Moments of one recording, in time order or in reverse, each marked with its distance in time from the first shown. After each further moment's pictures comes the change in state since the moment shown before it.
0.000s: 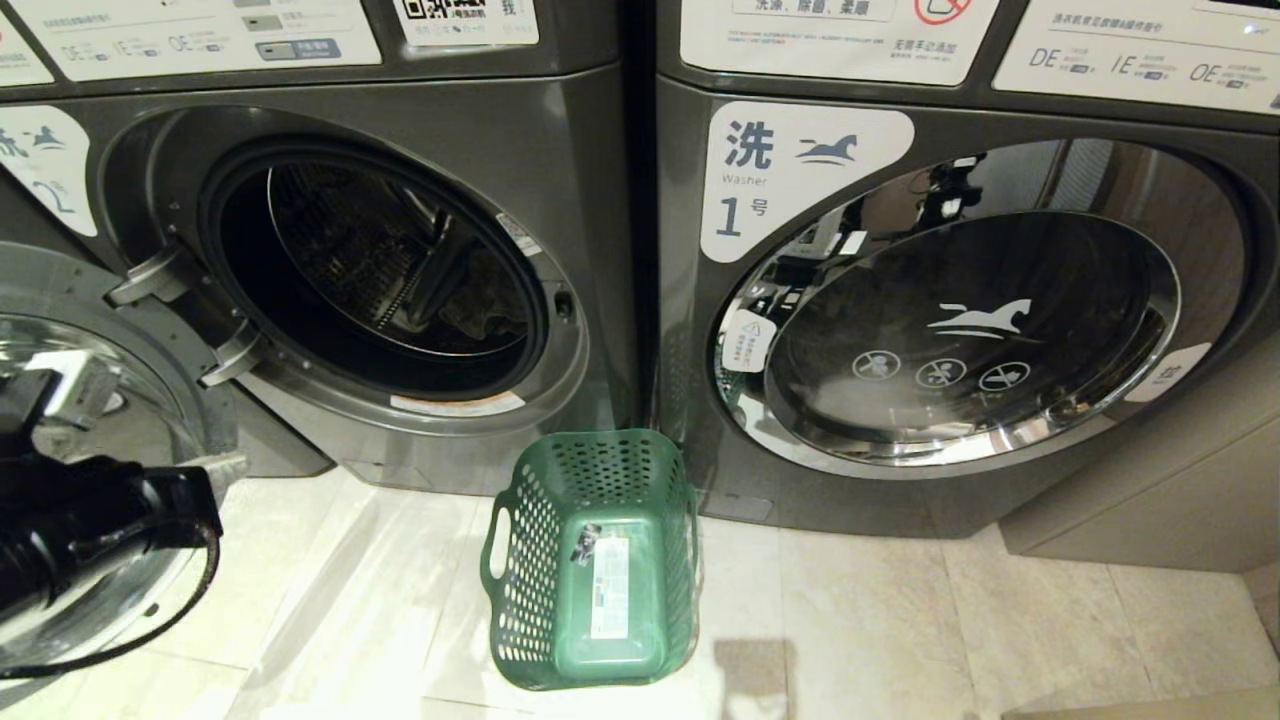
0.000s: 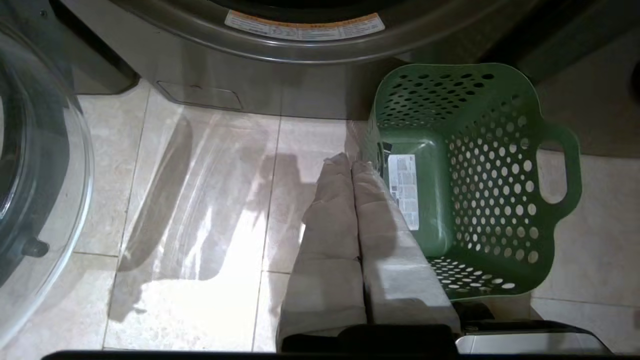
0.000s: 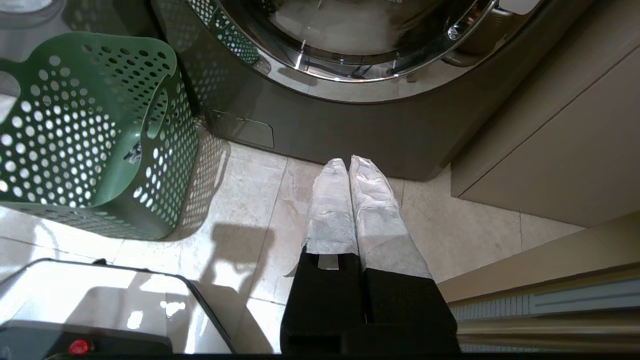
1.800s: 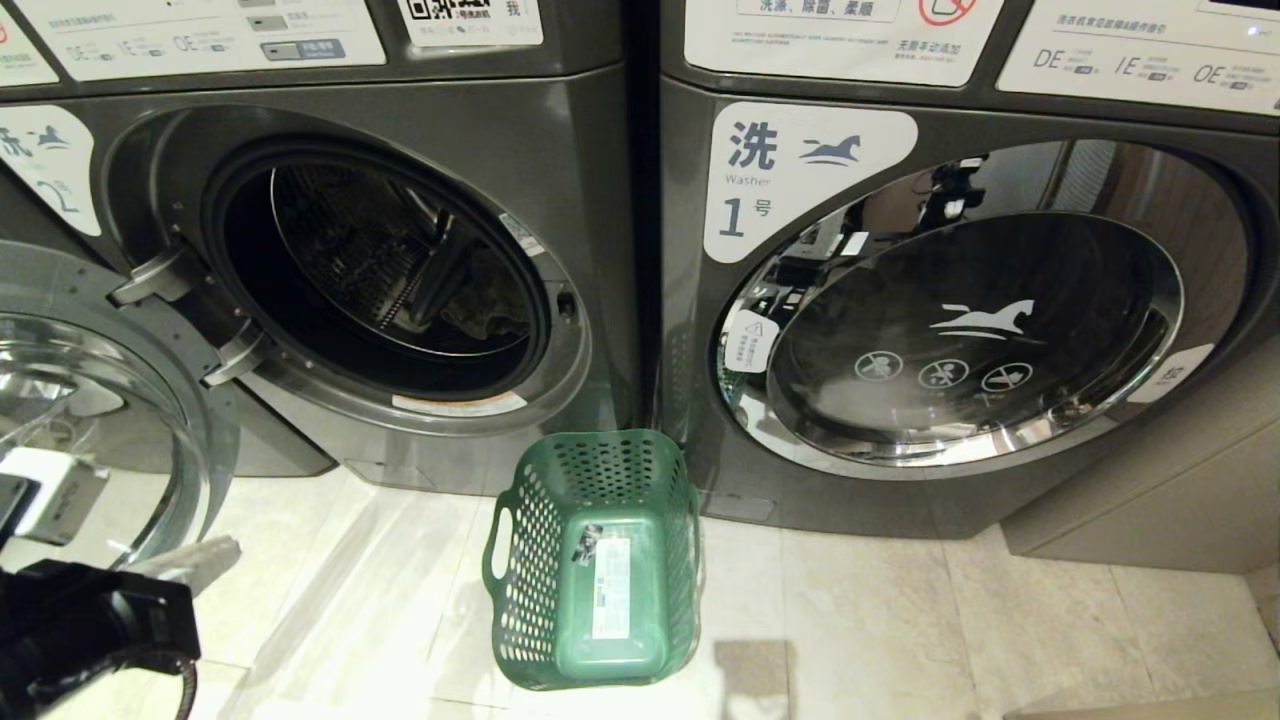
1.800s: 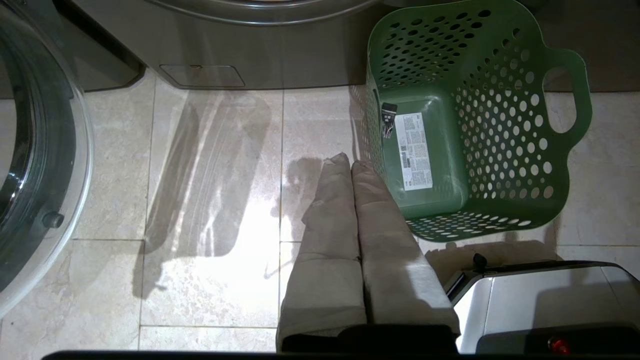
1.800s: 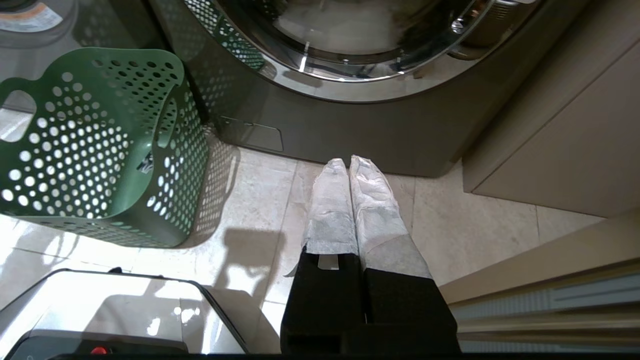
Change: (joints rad) left arm -0.042 -0.191 0.216 0.010 0.024 0.115; right arm 0.000 0.000 0.000 -0.004 -0.006 0.058
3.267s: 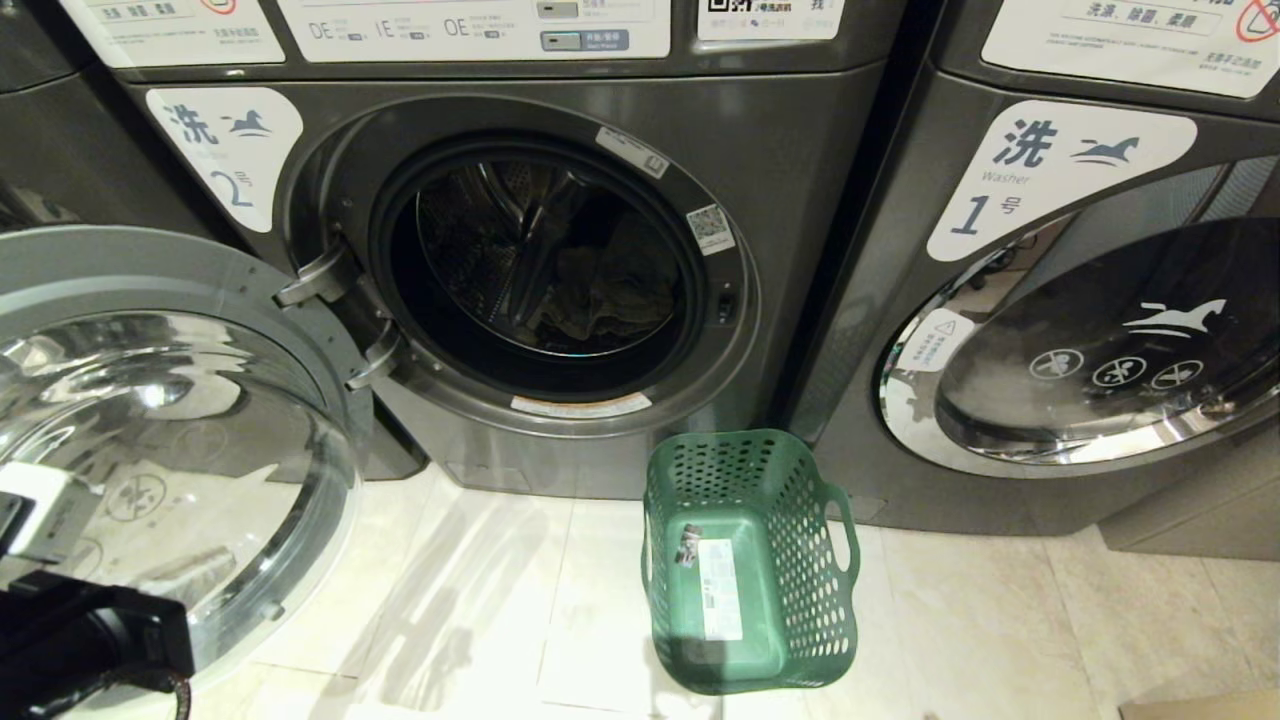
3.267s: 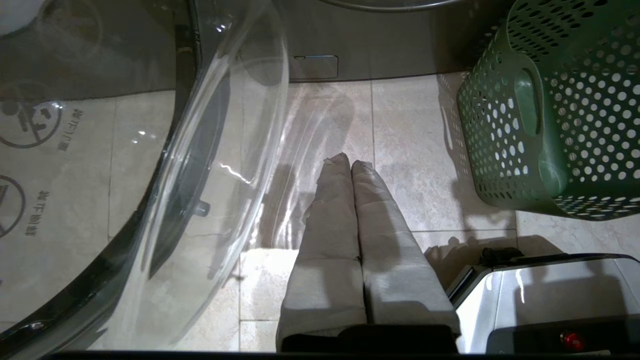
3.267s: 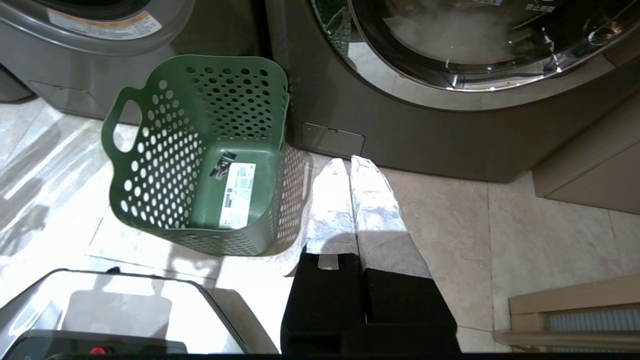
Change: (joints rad) left arm 0.000 -0.023 0.030 -0.014 -0.002 0.032; right arm 0.000 0.000 0.000 0.000 0.000 0.000
